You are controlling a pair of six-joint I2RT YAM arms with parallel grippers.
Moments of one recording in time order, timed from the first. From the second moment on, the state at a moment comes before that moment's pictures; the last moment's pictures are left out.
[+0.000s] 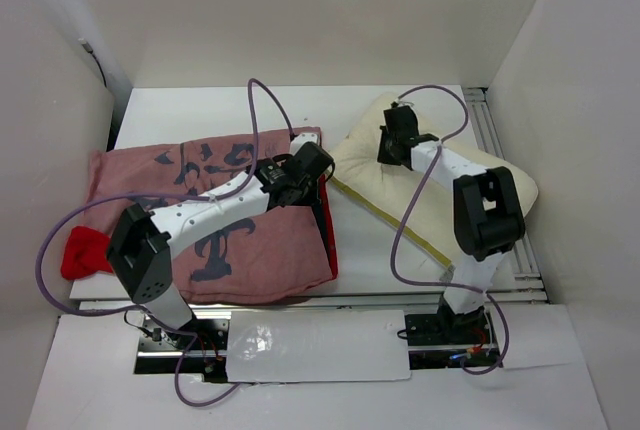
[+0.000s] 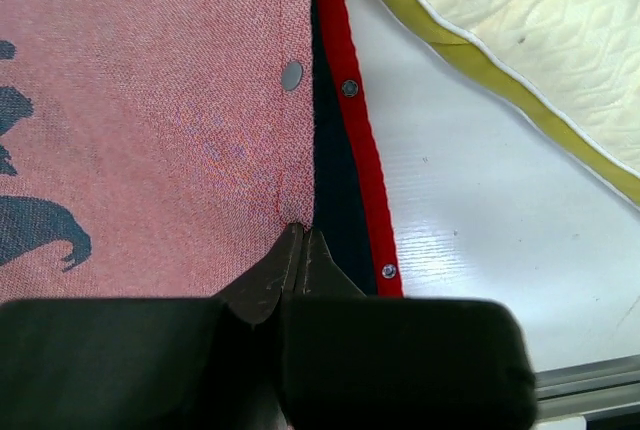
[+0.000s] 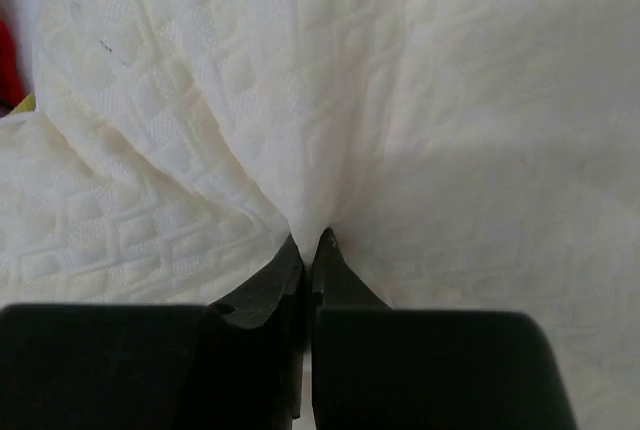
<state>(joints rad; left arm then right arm) -0.83 1.64 1.37 -0.68 -0.38 -0.69 0.29 1.84 1.27 -0.27 0.18 0.34</state>
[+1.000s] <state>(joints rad) -0.83 1.51 1.35 -0.71 -0.41 -0.72 0.58 1.48 1.02 -0.38 0.43 0.45</state>
